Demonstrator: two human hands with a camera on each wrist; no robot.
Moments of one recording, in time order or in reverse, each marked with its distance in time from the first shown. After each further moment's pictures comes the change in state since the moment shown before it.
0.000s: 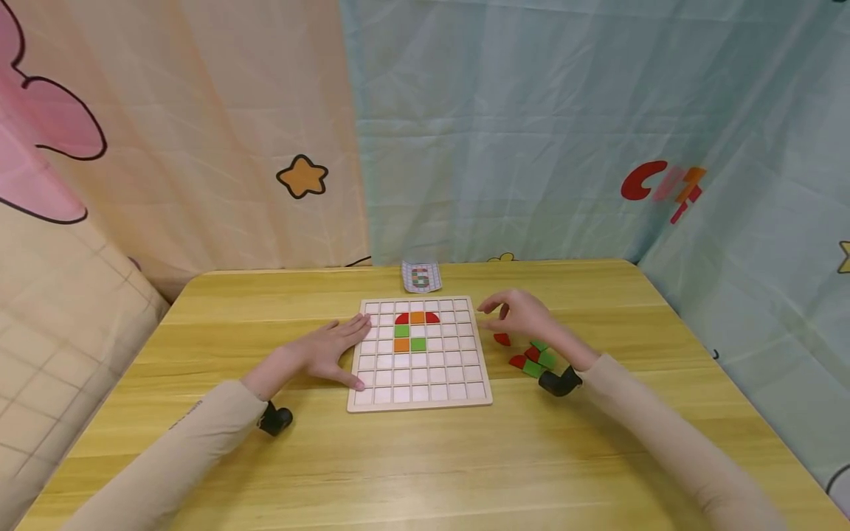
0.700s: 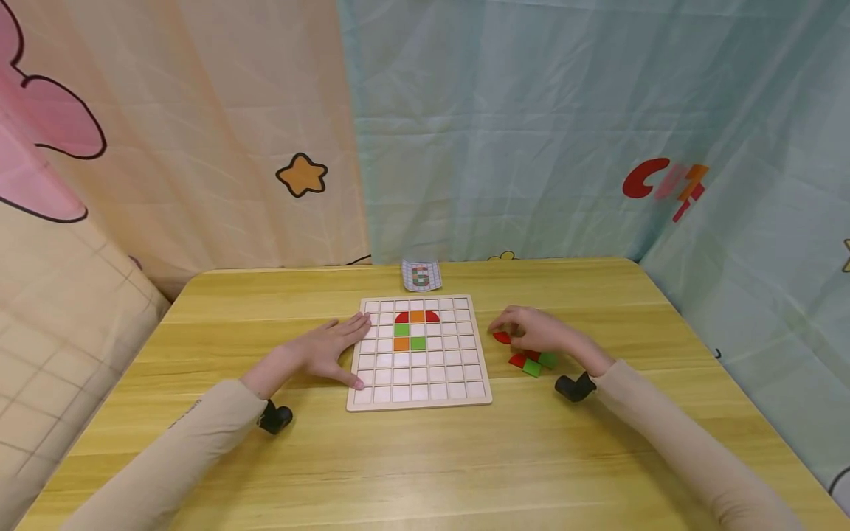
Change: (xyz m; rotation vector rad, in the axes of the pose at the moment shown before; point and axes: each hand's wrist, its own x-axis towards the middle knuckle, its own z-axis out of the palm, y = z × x) left_hand -0.001 0.000 -0.001 0.004 -0.006 0.000; right_hand -0.018 0.036 0.002 -0.065 -0.223 -0.180
